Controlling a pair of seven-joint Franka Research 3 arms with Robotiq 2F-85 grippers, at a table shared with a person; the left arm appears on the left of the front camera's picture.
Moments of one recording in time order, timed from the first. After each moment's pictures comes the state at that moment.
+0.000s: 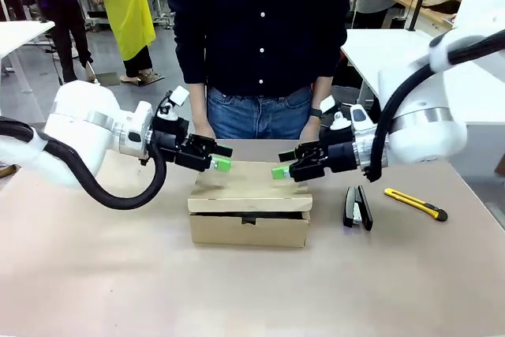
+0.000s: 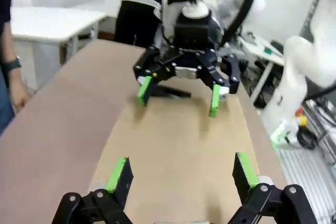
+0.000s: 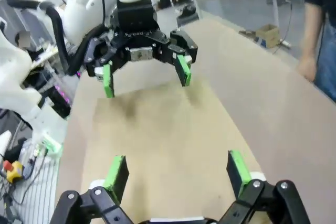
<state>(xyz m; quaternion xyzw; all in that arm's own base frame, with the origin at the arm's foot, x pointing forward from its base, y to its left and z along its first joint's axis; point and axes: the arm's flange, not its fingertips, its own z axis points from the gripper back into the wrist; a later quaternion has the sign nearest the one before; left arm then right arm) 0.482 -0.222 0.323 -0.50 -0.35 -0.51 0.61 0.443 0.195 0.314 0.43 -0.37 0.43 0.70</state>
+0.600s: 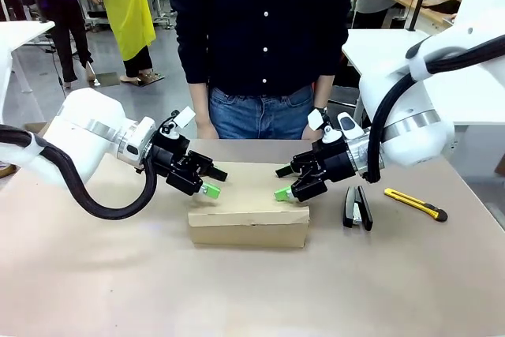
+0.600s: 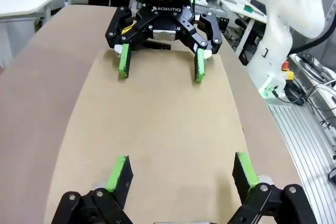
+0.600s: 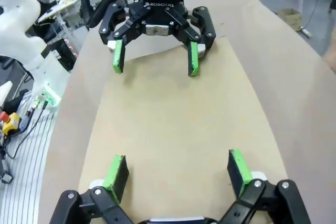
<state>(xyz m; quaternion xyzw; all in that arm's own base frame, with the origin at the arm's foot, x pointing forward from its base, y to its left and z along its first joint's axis) 0.478 -0.214 0.297 -0.48 -0.29 -0.57 0.60 0.443 0.199 0.300 0.40 -0.32 0.53 0.68</state>
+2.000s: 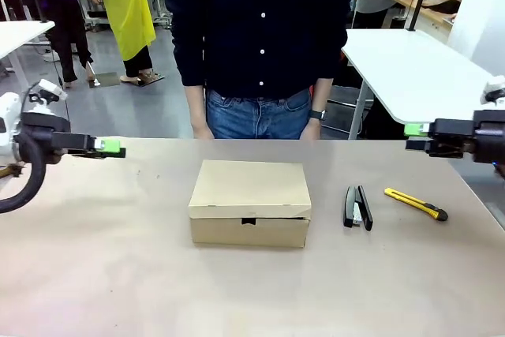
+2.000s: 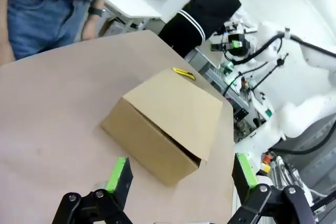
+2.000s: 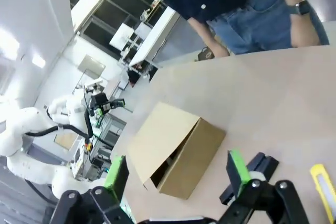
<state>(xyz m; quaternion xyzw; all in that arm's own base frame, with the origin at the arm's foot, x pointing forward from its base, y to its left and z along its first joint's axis) 0.431 -0.012 0.350 -0.55 -0.31 -0.29 0.72 0.388 -0.043 0.377 0.52 -0.34 0.09 0.77</state>
